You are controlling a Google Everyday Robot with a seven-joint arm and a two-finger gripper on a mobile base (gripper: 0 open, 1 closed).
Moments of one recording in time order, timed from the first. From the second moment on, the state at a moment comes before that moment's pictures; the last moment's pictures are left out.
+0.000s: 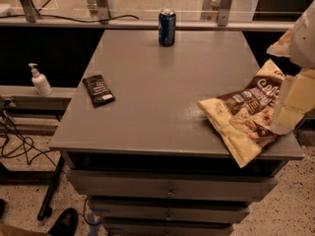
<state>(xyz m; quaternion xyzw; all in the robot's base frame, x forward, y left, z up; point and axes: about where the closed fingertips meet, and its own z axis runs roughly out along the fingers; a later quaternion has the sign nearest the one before) 0.438 -0.216 0.977 -0.60 0.78 -0.04 0.16</state>
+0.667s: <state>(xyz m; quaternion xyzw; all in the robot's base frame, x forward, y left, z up) 0.444 -0.216 0.974 -0.62 0.77 -0.05 0.16</state>
